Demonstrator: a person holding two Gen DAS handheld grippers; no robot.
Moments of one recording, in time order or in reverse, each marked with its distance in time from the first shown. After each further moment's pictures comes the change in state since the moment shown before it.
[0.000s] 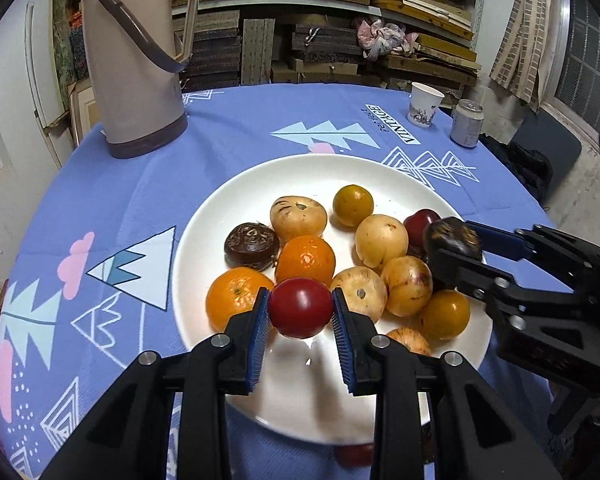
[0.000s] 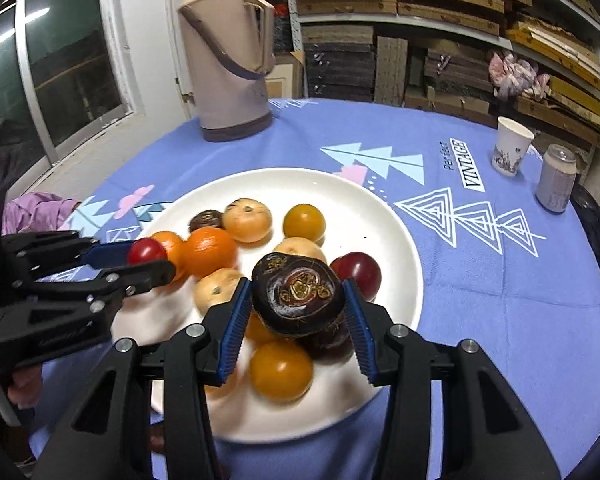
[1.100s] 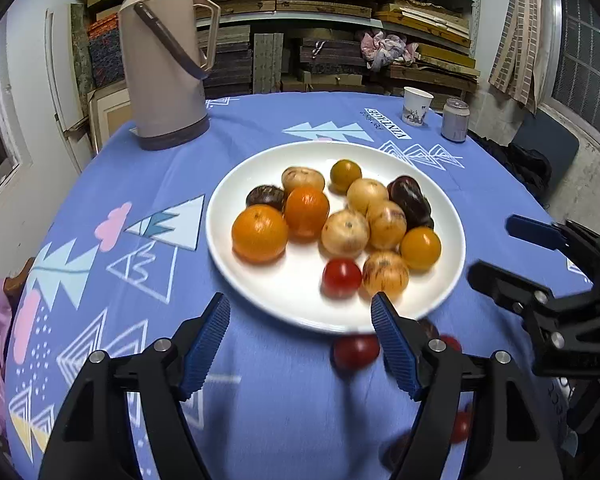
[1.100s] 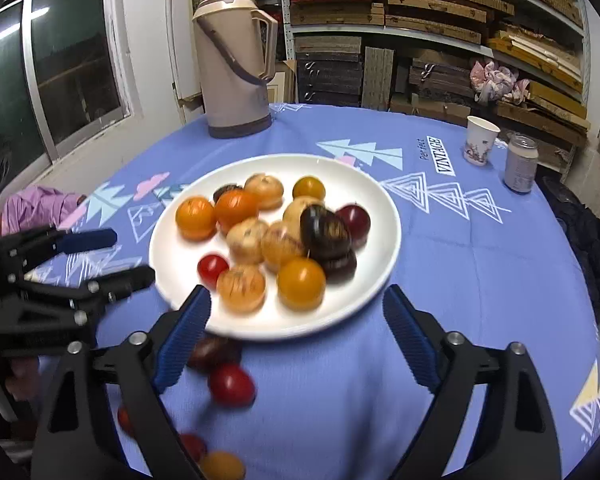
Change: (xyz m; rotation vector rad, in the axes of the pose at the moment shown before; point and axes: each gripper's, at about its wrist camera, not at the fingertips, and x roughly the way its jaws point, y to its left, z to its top) left arm -0.063 -0.008 -0.062 -0.003 -0.056 0.049; right arm -0.078 0.029 -0.062 -0.011 -0.046 -0.056
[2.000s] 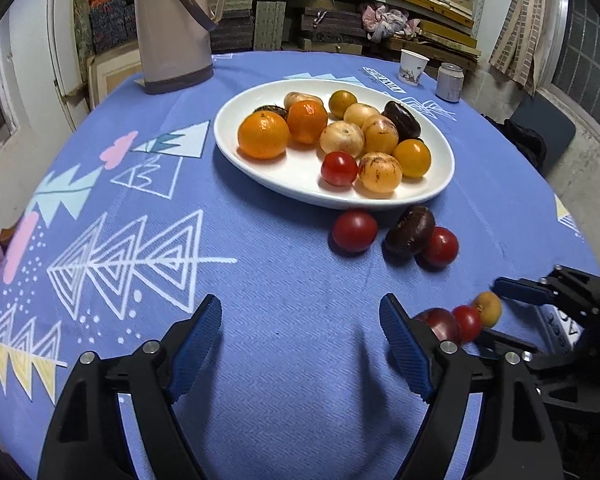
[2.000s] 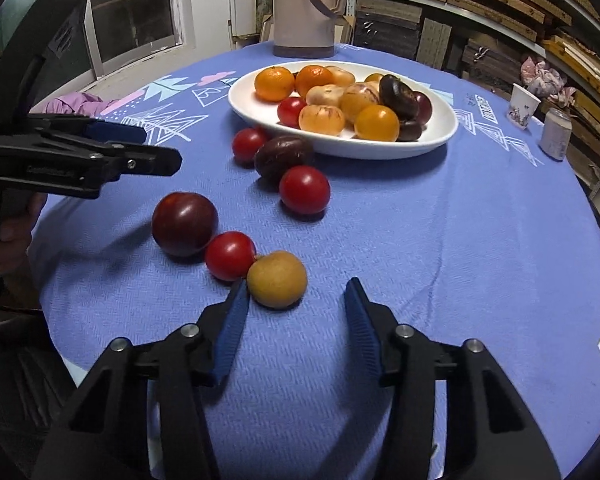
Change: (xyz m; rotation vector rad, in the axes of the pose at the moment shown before) left arm -0.015 0.005 -0.064 -0.033 0.112 -0.042; right arm -0.012 0.032 -0.102 -0.169 0.159 0.104
